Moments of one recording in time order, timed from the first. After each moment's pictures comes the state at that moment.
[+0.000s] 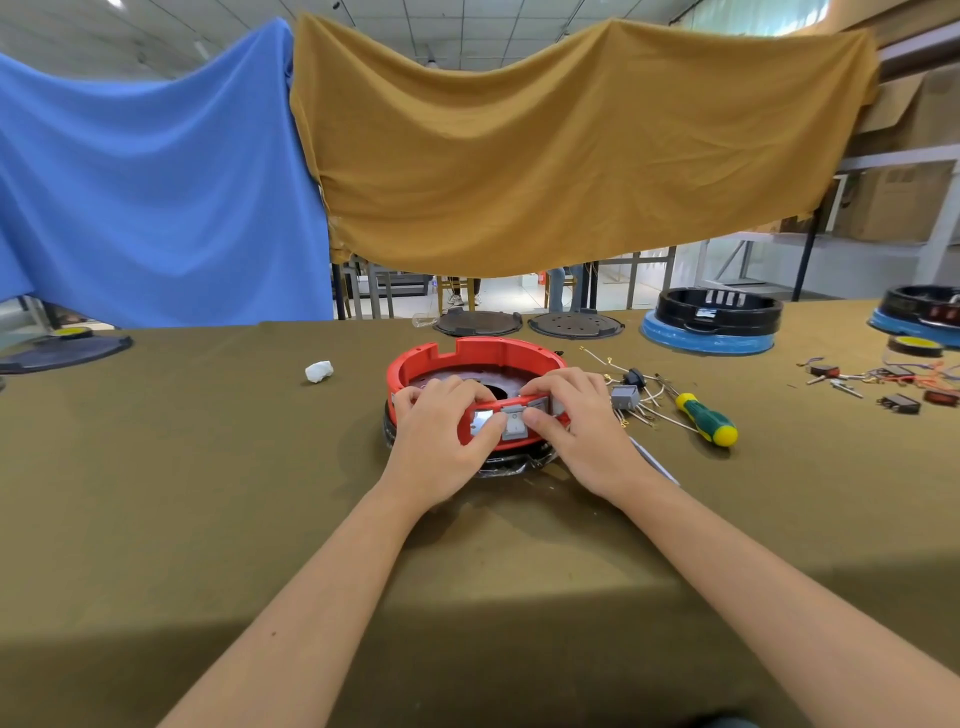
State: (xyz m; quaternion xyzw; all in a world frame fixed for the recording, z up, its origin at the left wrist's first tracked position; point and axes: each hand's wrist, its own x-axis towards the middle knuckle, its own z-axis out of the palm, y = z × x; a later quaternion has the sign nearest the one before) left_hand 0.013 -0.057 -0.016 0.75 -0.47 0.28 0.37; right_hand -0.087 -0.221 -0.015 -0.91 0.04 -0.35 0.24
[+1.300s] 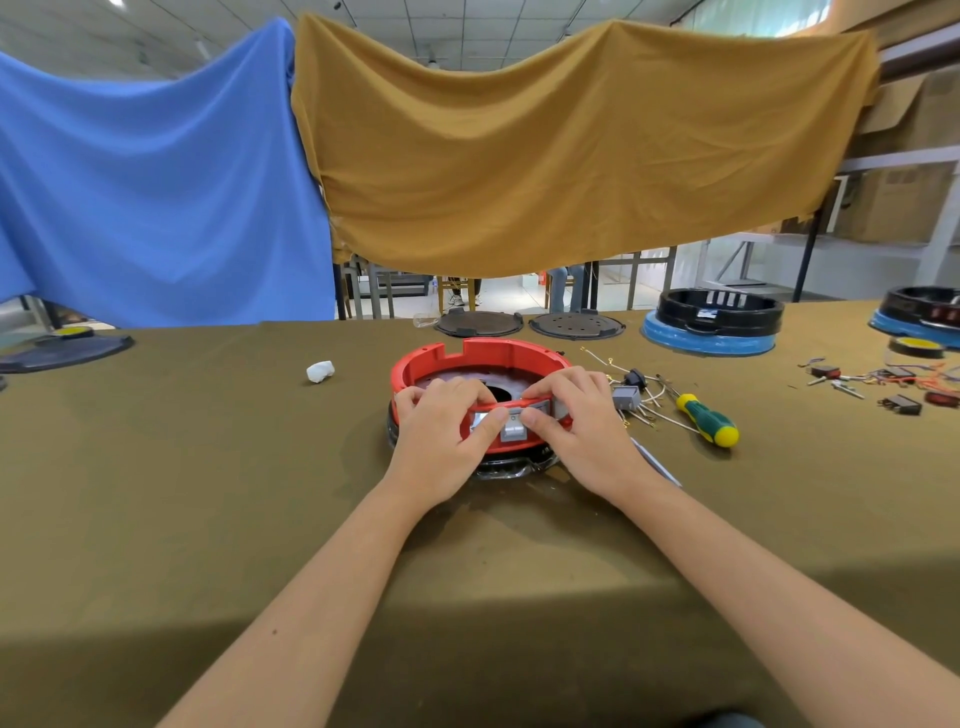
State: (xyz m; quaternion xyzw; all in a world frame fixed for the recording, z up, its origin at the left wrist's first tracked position) left_hand 0.012 -0.058 -0.015 0.75 -0.48 0.27 0.38; right_hand -0.088 -0.219 -0.015 -0.90 0.05 -0.36 0.24
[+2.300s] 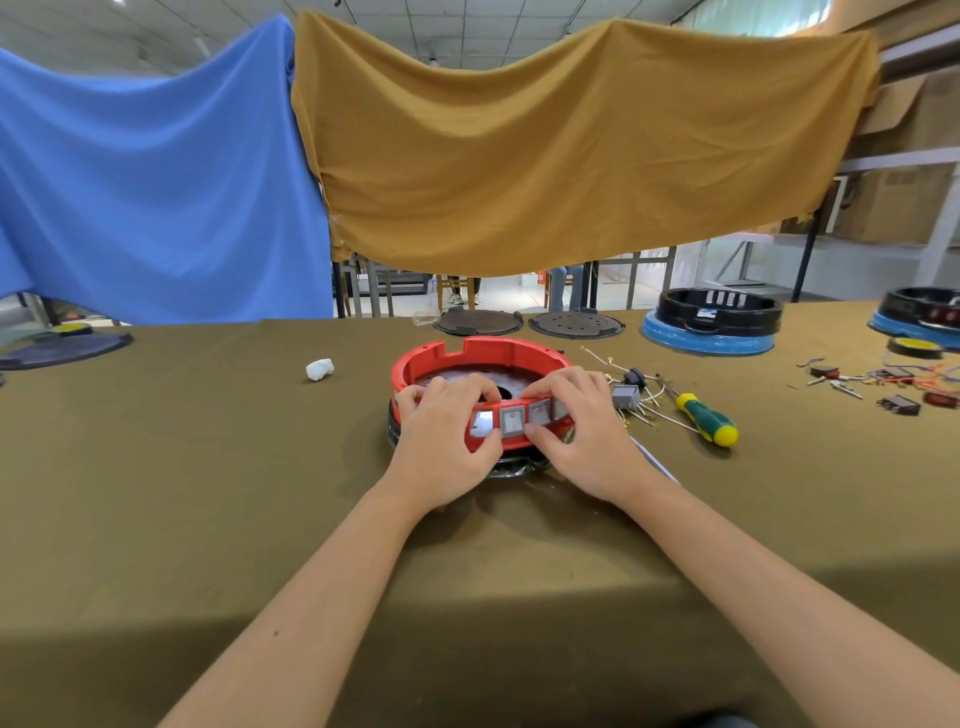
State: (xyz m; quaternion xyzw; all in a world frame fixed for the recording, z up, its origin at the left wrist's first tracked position) left_hand 0.013 -0.056 -0.016 0.77 -0.48 0.26 0.33; right_hand -0.094 -0.217 -0.015 -0.91 0.03 -0.36 0.21
